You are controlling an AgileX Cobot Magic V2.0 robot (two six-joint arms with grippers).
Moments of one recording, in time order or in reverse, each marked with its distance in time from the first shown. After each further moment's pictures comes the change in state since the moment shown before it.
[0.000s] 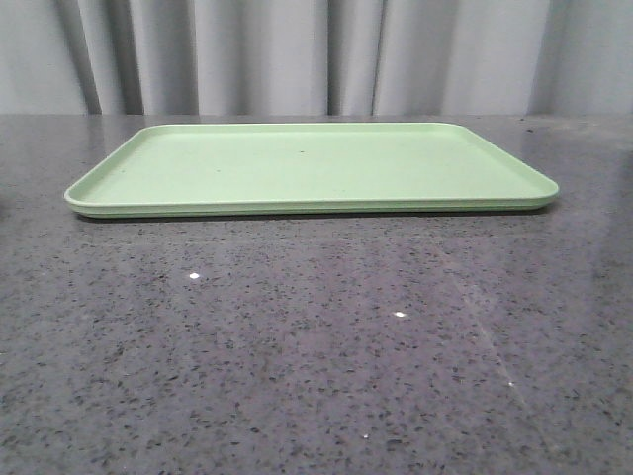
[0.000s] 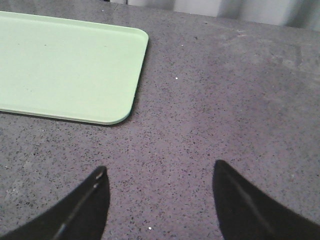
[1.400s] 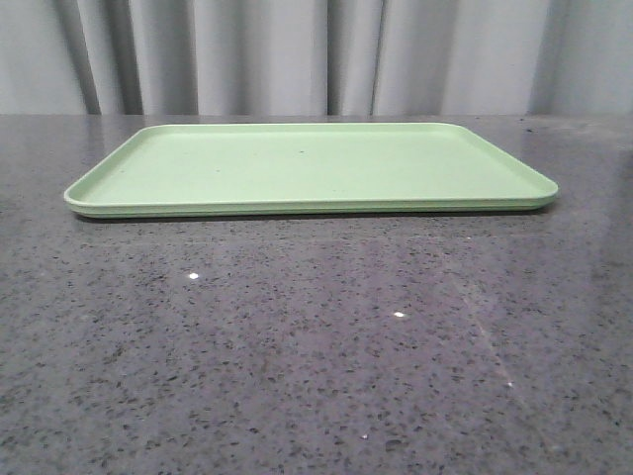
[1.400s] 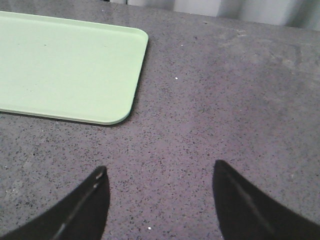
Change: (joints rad) left arm 0.000 0.033 0.008 0.035 -0.002 0.001; right arm 0.000 0.000 0.000 0.000 0.000 0.000
